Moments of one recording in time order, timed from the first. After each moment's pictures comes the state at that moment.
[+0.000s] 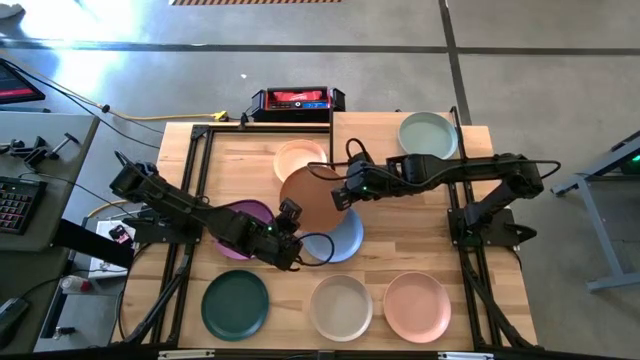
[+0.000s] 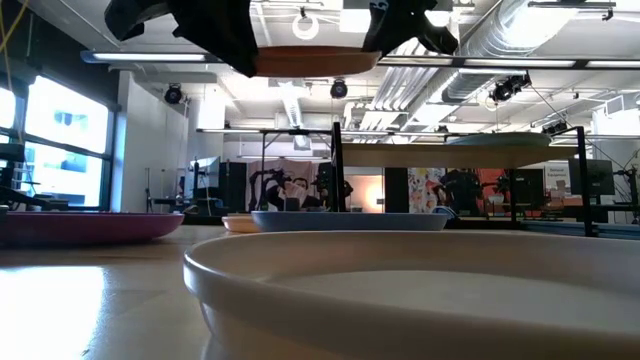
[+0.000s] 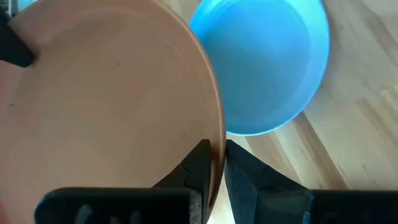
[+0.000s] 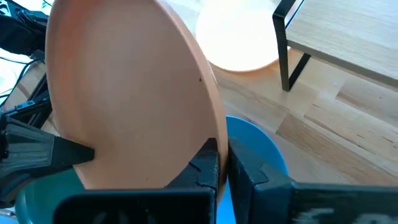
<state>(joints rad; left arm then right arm) -0.41 1.60 1.30 -0.83 -0.68 0.40 0.04 1.57 1.51 -0.85 0.28 0.99</state>
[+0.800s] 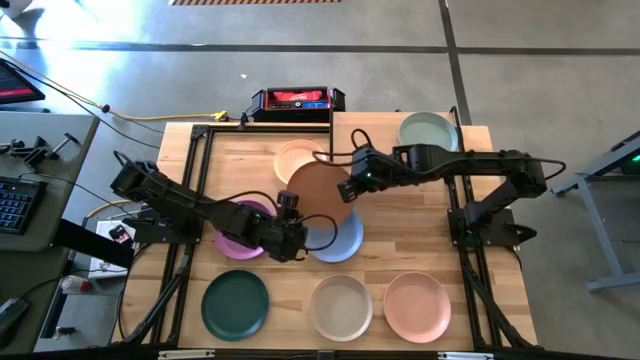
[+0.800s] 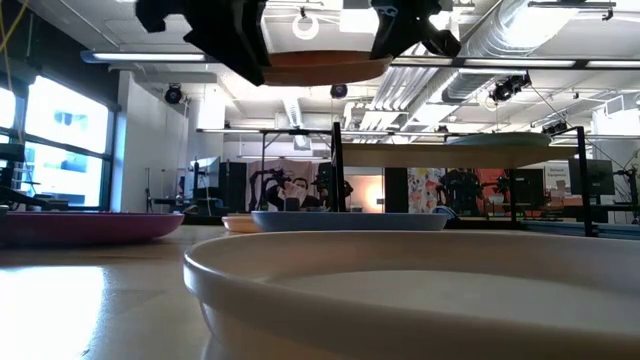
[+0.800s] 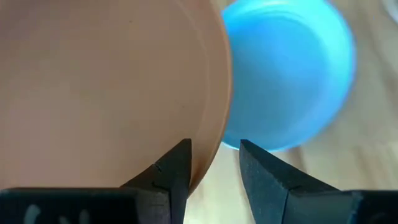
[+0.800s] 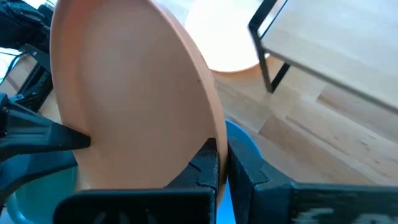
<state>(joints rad) -0.36 1.60 1.30 -0.80 -0.64 0.13 -0.05 1.53 1.51 -0.91 0.23 0.91</state>
